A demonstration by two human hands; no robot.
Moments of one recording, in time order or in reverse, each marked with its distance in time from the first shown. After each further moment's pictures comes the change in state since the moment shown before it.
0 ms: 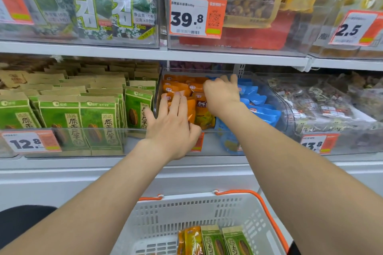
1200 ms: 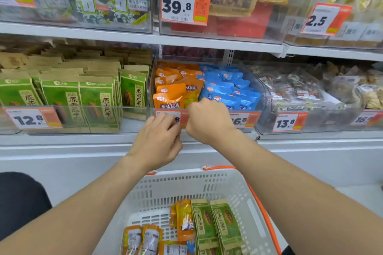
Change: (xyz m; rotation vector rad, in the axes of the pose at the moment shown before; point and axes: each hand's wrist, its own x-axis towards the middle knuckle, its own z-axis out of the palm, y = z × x) left_hand -0.064 -0.024 0.049 0.009 0.415 0.480; right_hand -0.135 -0.018 -0.034 0.260 0.005 -0.212
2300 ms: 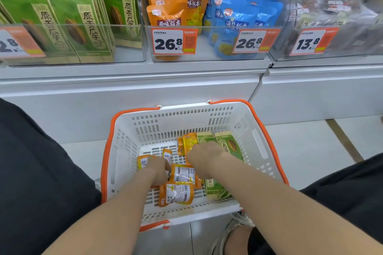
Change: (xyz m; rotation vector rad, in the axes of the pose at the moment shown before) left_hand -0.230 0.081 0.120 -0.400 -1.385 -0.738; right_hand -0.160 -0.069 0.165 -0.096 -0.923 -0.309
